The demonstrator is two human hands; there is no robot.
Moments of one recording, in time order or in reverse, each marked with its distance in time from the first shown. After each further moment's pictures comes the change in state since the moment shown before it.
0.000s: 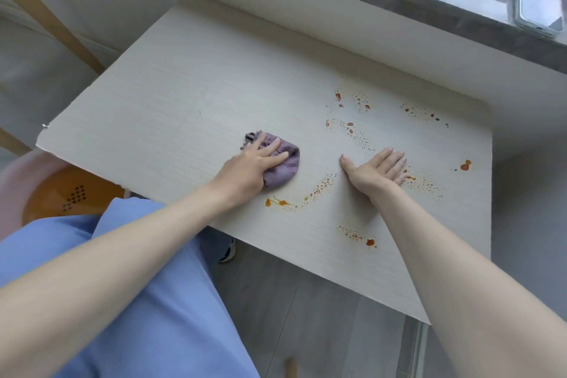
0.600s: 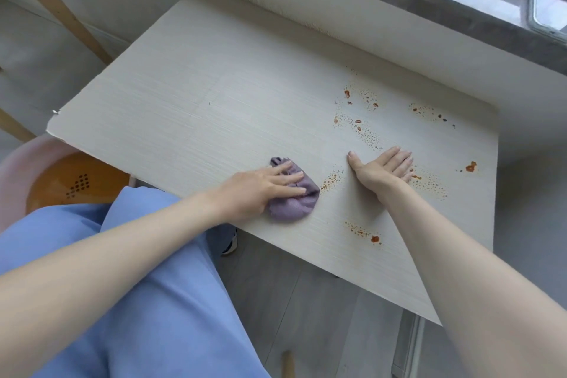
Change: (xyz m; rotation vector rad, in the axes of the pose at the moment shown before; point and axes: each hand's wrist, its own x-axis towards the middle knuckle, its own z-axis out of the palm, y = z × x) left_hand -0.036 0.006 0.002 0.053 -0.218 0.288; right_hand -0.002 -0.001 0.000 -0.011 -0.008 0.008
